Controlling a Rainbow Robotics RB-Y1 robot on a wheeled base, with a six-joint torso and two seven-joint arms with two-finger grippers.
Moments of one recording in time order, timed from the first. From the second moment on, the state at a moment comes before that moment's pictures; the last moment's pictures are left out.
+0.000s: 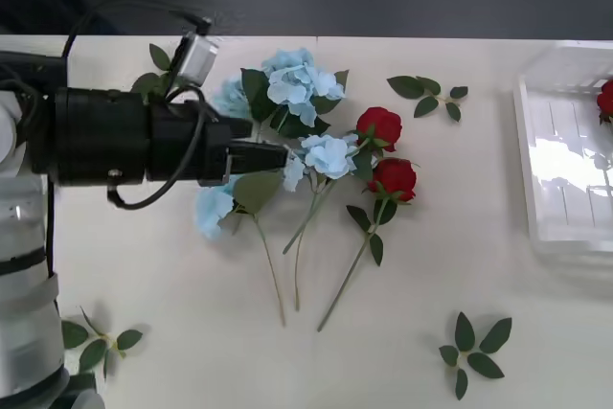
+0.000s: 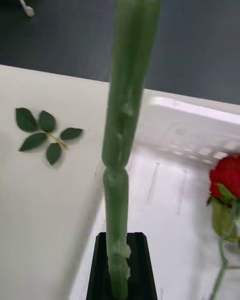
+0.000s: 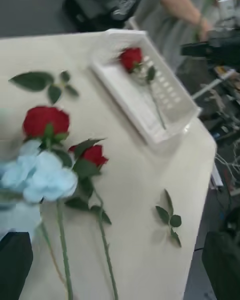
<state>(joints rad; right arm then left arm) 0.01 -1.07 -0.27 -1.76 -1.30 0.81 1.84 -0.32 0.13 0.24 -2.08 1.17 1.65 -1.87</state>
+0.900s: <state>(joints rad) -0.06 -0.90 -0.11 -1.68 -0.90 1.05 1.36 -0.16 0.13 -0.17 -2.19 0.34 1.71 -1.16</state>
